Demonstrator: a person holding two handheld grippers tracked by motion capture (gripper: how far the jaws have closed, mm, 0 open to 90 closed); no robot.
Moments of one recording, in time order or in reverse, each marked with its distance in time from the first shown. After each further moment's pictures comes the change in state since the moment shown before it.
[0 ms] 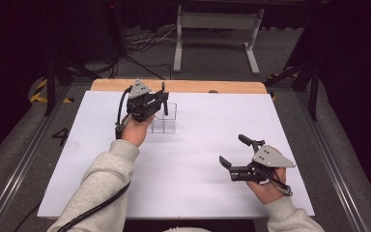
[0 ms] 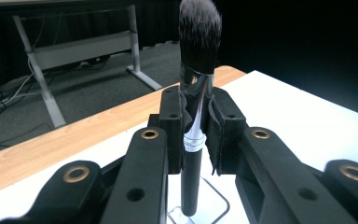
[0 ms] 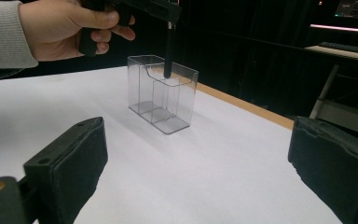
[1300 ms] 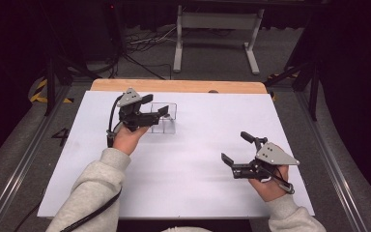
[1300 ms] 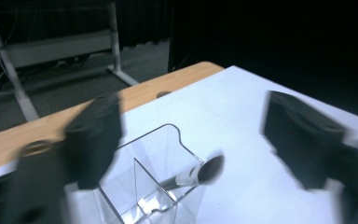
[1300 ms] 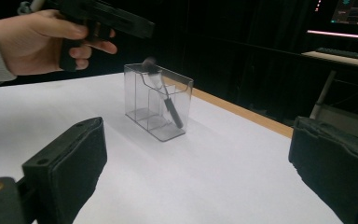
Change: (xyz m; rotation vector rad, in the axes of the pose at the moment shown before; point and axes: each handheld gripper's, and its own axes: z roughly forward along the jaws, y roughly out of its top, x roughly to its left) left arm 0.006 -0.020 -0.028 -0.024 -0.099 -0.013; right arm -0.007 0.006 -0.002 -0.020 -0.001 0.004
